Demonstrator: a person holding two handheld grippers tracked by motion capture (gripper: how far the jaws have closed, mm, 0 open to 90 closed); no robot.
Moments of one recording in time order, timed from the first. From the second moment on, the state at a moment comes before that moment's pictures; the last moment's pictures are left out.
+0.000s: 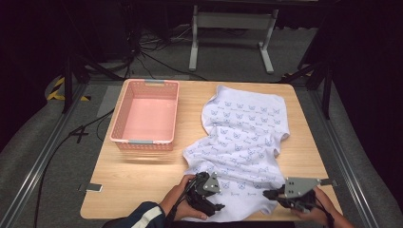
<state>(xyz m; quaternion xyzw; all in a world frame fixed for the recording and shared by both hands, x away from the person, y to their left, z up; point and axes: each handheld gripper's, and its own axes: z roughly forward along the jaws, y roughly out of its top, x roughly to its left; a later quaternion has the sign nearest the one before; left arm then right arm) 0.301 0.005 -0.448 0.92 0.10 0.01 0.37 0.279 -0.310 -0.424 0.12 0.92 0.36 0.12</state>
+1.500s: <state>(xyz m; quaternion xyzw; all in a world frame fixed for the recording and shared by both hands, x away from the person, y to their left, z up) 0.327 0.010 -0.436 0.92 0.10 0.07 0.36 0.314 -0.293 -0.401 0.14 0.91 0.38 0.11</state>
